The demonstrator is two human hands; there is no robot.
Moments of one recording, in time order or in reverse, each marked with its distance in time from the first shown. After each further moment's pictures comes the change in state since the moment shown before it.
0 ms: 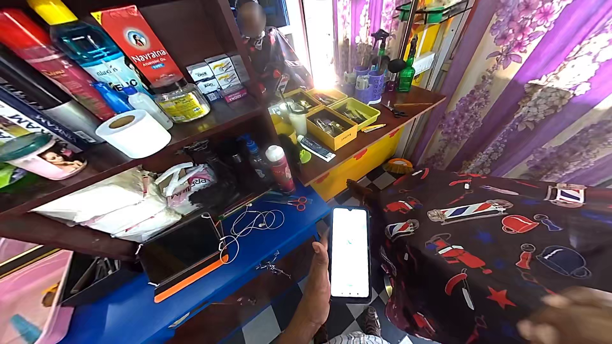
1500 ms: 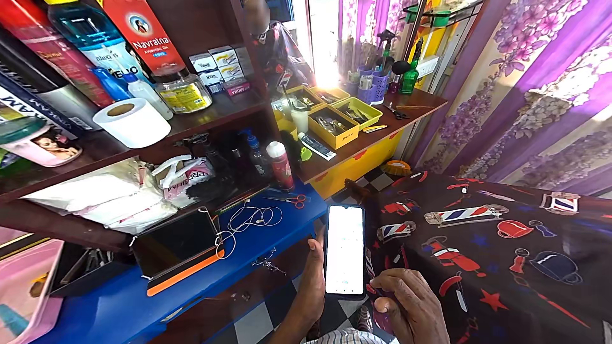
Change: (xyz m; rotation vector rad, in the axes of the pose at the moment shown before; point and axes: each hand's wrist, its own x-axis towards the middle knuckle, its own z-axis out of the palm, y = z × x) left_hand 0.003 -0.001 -0.007 -0.061 -0.028 0.021; right_hand -0.092 0.062 0.100 -0.121 -0.429 0.195
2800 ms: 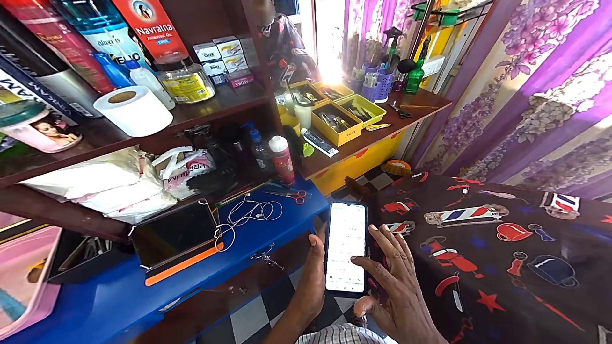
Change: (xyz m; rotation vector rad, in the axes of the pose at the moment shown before) left_hand -0.003 0.000 0.001 -0.040 -0.008 -0.027; right_hand 0.025 -0.003 0.017 -0.072 -0.059 -0.072
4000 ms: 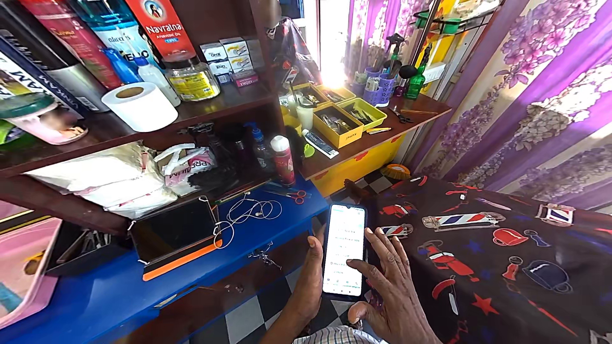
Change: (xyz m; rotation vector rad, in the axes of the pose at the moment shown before) left_hand -0.007 0.002 0.002 -0.032 -0.030 0.018; right_hand -0.003 -0.003 -0.001 -0.049 -0.058 -0.033
